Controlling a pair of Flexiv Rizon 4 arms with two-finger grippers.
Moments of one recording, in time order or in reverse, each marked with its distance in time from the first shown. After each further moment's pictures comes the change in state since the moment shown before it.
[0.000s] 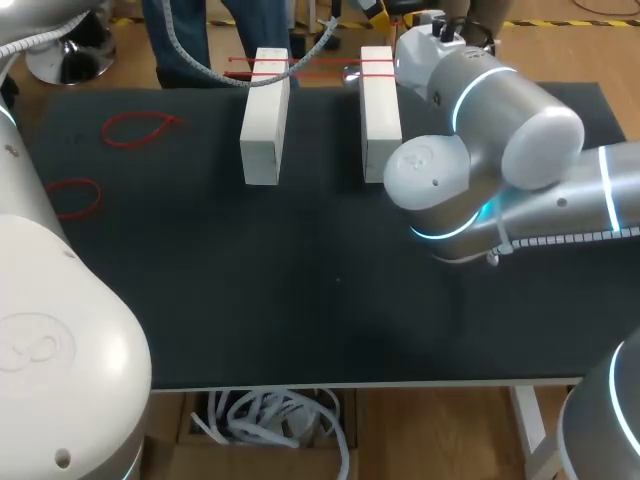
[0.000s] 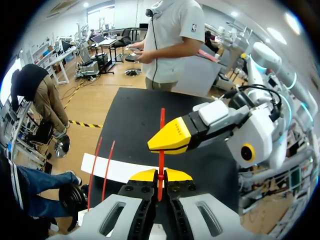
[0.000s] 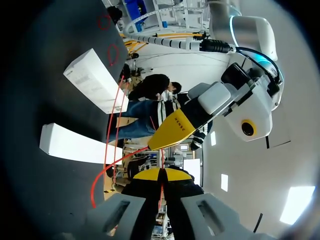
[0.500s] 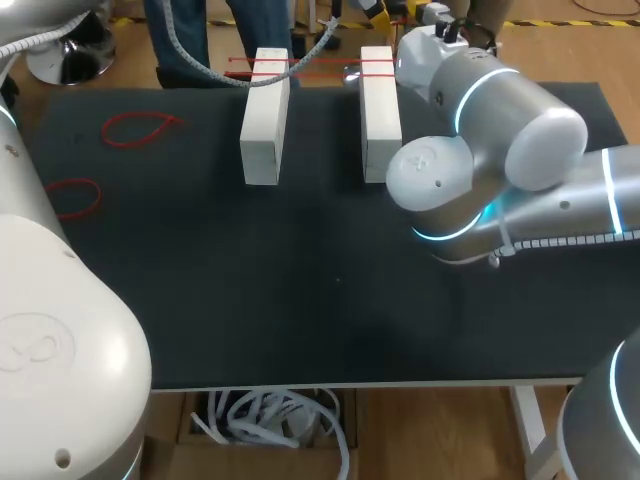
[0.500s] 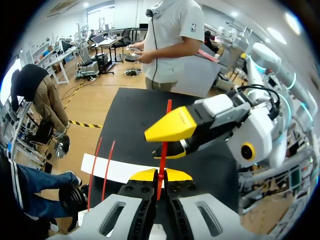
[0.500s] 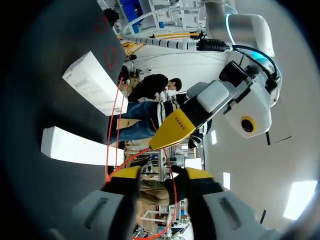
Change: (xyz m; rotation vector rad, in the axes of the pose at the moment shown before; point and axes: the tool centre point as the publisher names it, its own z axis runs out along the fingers) left arm 0.000 -0.001 0.000 0.001 0.001 0.001; right arm 0.003 -0.002 -0.003 -0.002 0.002 0.039
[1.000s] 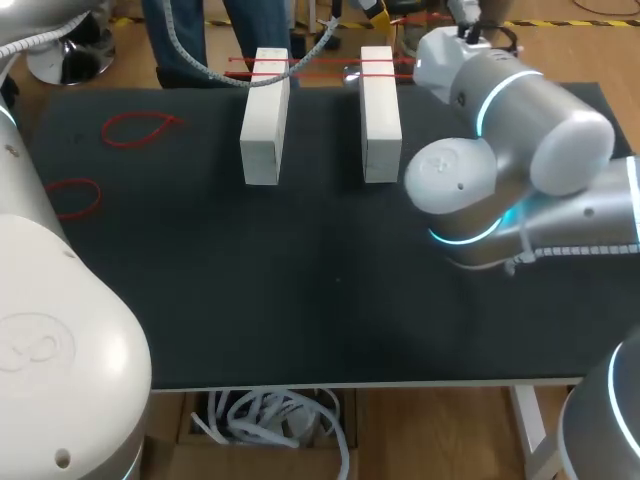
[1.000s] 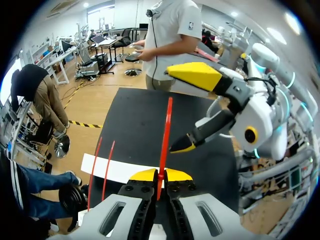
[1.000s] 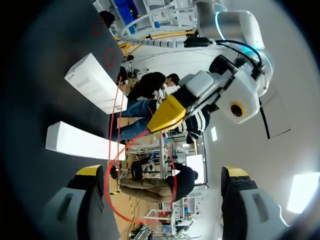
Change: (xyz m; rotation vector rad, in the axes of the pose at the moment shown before) left arm 0.000 0.000 0.000 0.000 0.000 0.000; right arm -0.004 -0.024 -0.025 0.014 -0.002 0.050
